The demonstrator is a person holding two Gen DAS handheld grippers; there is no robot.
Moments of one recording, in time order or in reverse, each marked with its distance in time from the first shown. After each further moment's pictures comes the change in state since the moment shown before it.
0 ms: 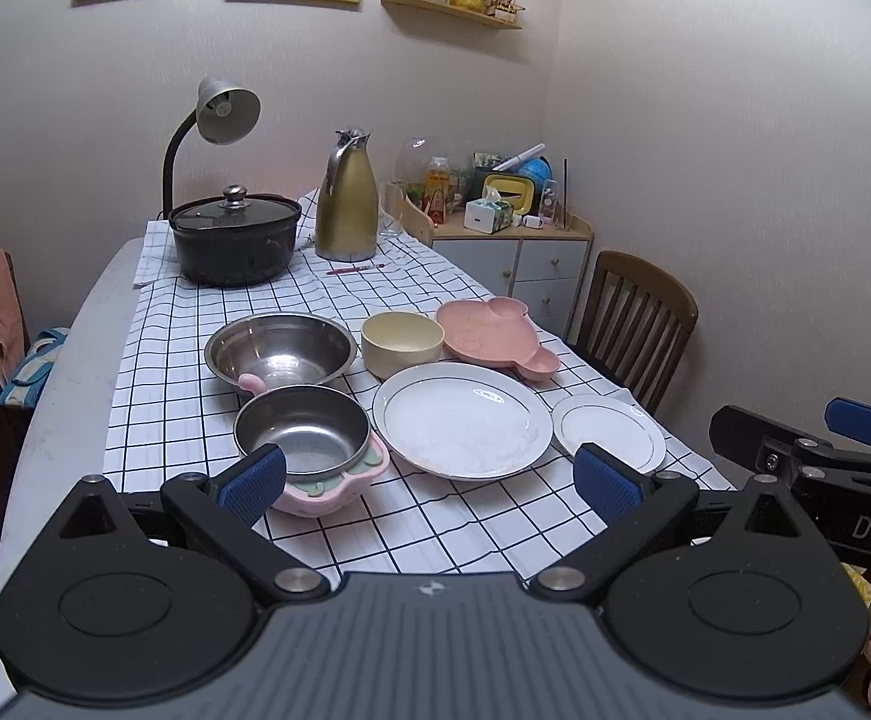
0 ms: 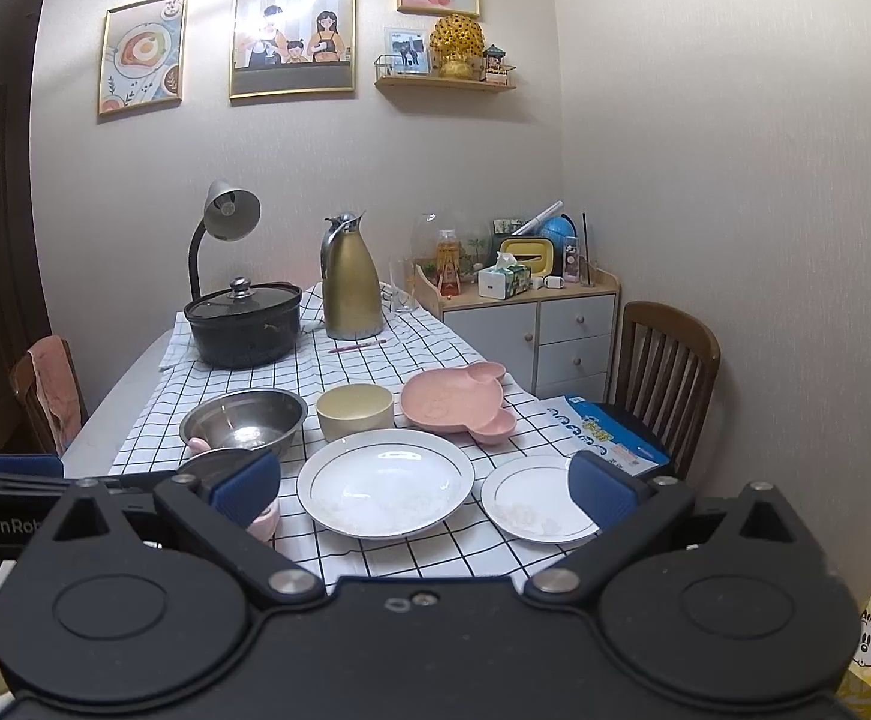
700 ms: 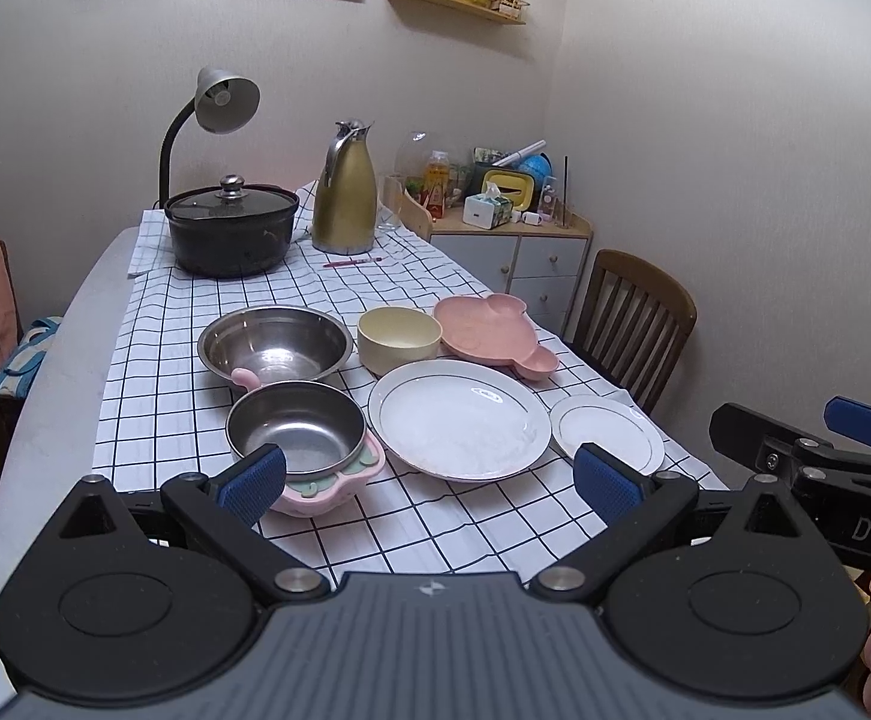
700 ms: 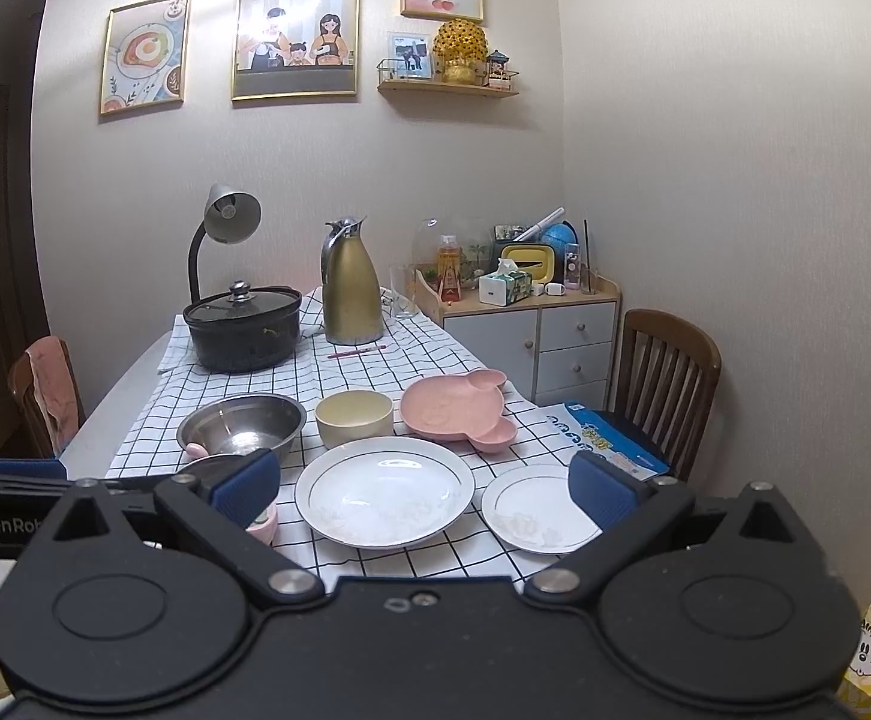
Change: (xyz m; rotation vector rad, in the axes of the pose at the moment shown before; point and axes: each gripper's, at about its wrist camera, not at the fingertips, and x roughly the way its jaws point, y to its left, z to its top) left arm 0.012 0.003 0.003 -0.018 0.019 -0.012; right arm 0.005 0.001 0.000 -0.011 -0.007 -0.003
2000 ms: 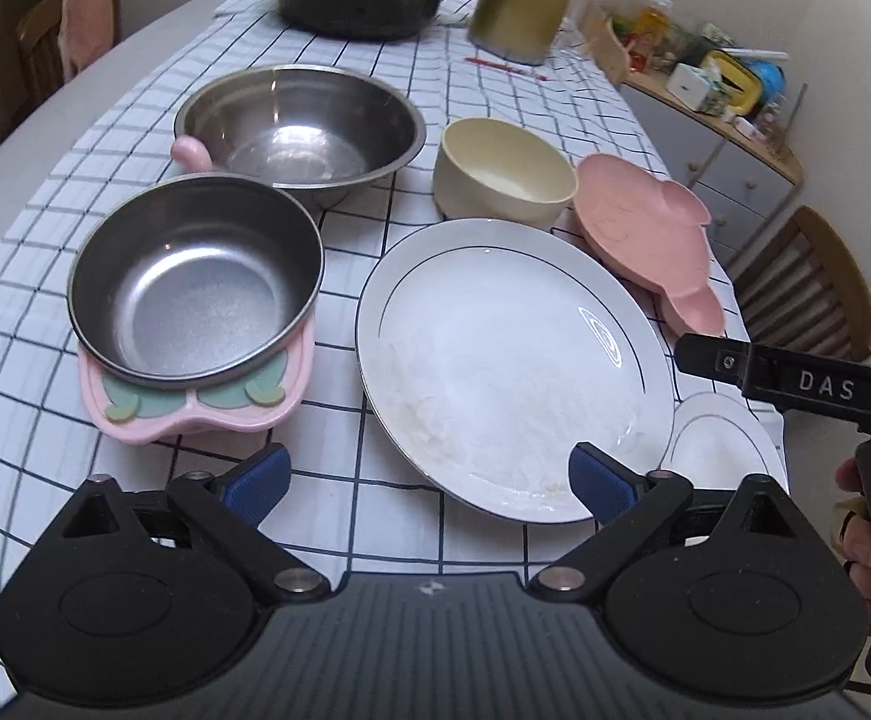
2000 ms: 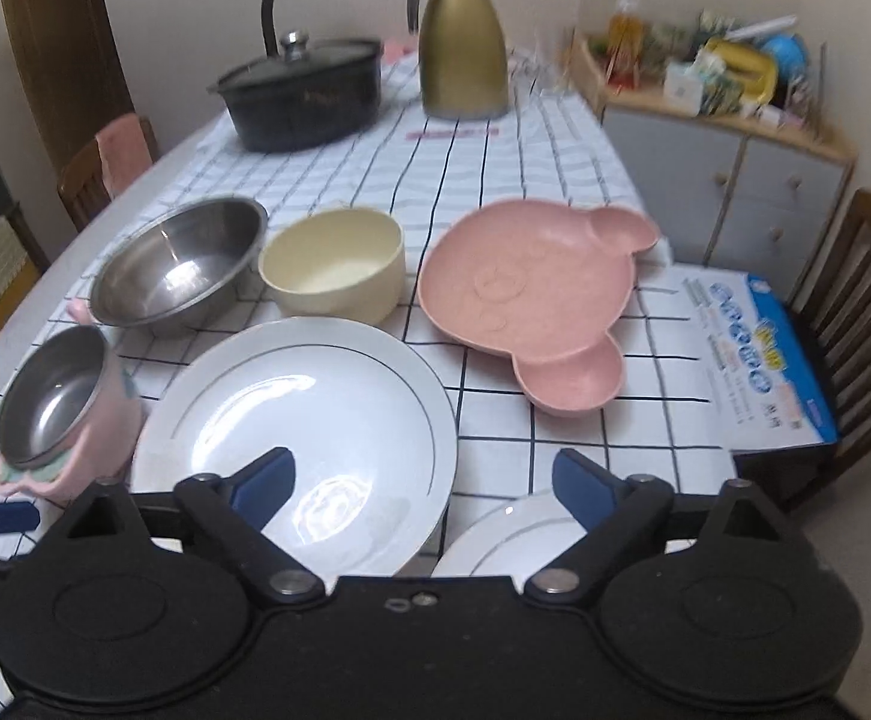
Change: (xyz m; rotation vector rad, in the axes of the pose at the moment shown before) left arm 0.238 -0.022 0.007 -0.441 0.371 0.267; right arm 0.336 -0.081 0.026 -0.211 0.541 0.400
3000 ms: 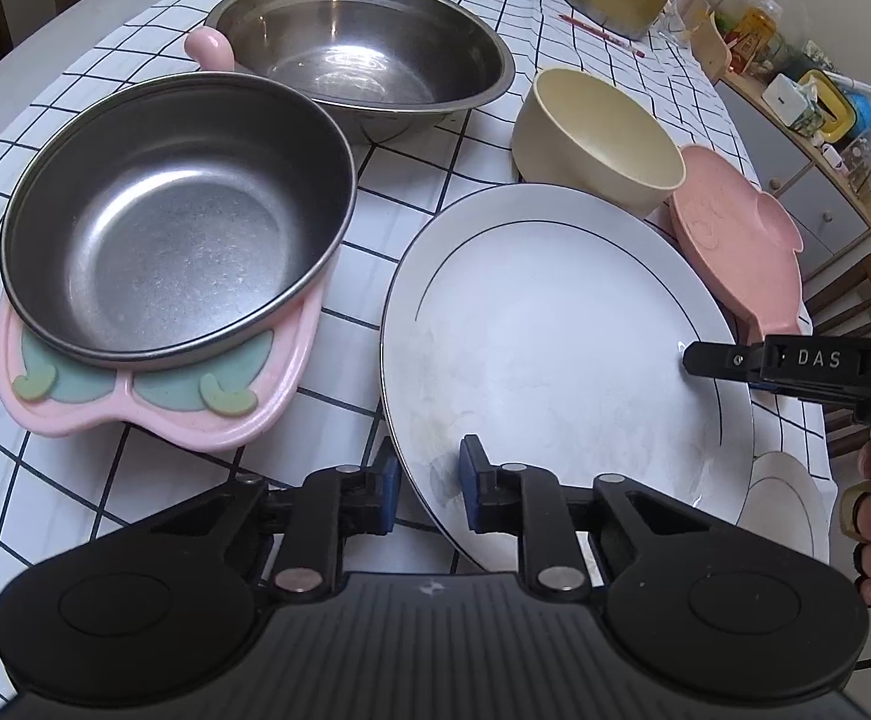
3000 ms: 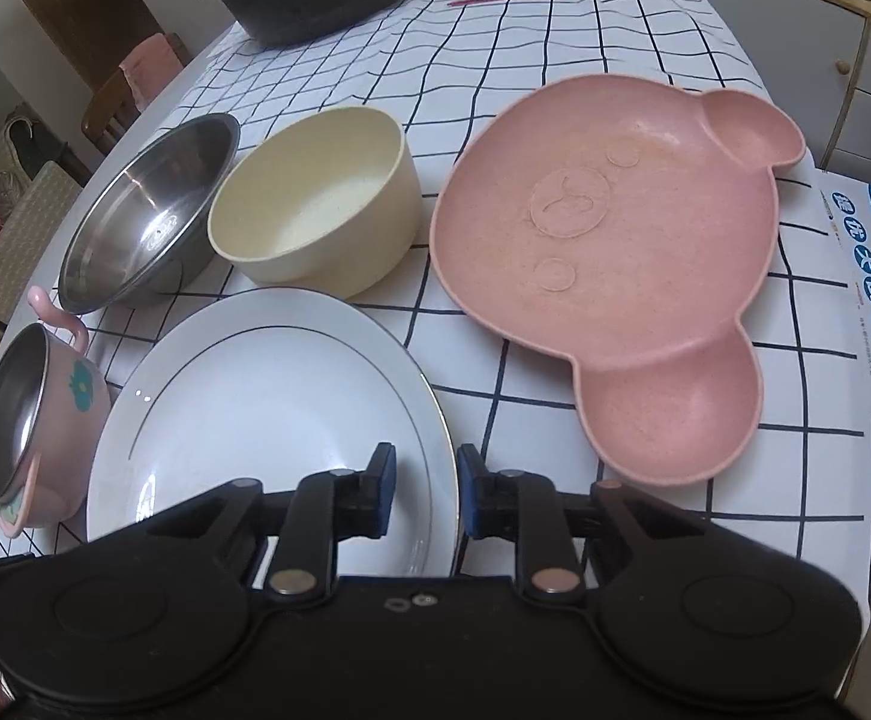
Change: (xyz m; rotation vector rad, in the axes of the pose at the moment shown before) left arm 0.055 0.010 0.008 -0.169 0.077 0.064; right arm 0.103 -0.042 0.041 0.019 0.264 0.194
